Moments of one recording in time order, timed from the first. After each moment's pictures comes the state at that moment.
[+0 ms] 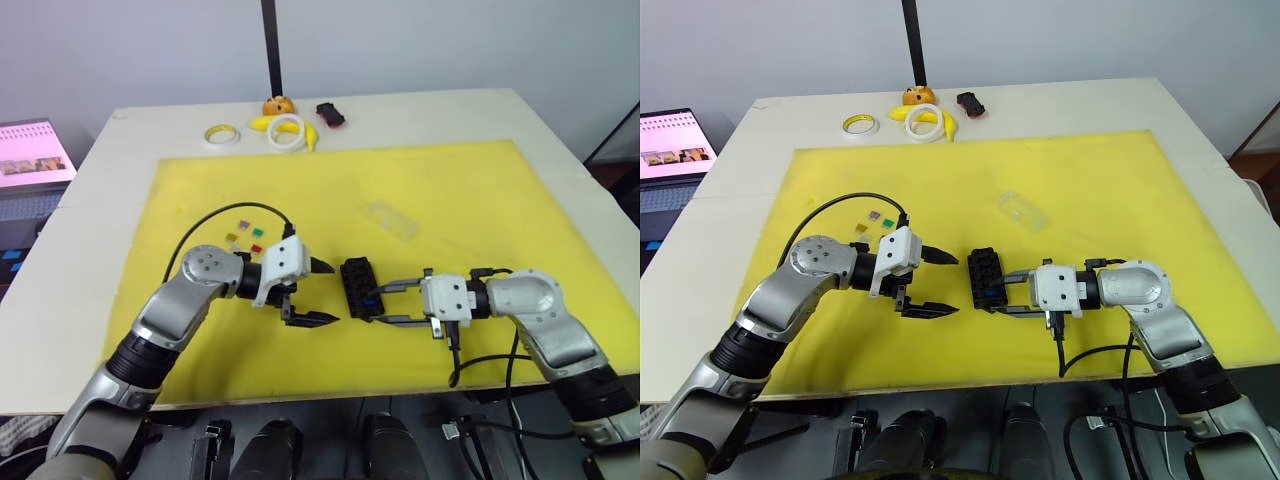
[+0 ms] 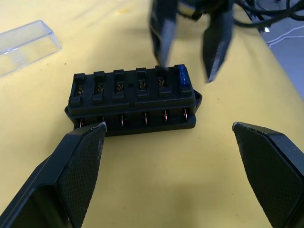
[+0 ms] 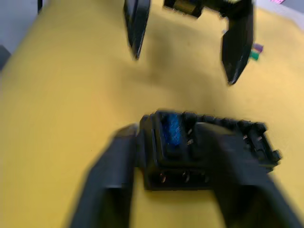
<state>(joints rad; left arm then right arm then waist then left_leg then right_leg) -0.53 0.54 -0.31 -0.14 -0.26 0.38 -1.16 -0.31 -0.79 0.15 -0.13 0.28 -0.12 1.21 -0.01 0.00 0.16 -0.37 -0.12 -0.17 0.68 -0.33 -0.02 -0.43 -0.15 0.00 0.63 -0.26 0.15</state>
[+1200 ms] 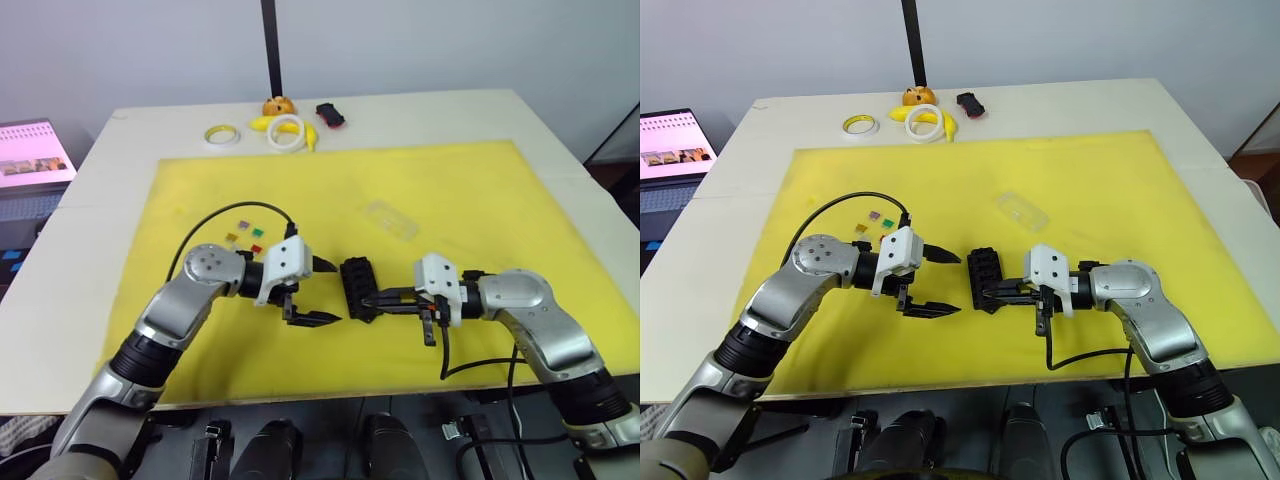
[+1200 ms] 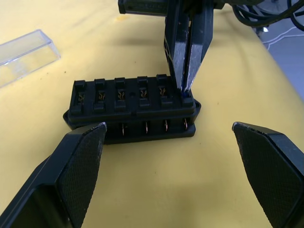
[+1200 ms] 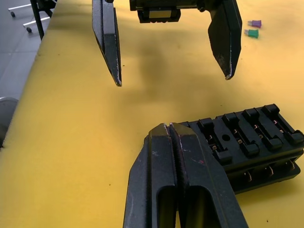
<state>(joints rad) -0.53 0.52 -0.31 -0.12 -0.25 0.36 -1.17 -0.29 -0.73 0.15 -0.19 0.35 0.22 1.17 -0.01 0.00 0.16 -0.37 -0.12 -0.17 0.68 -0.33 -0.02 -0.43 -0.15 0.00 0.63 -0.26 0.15</state>
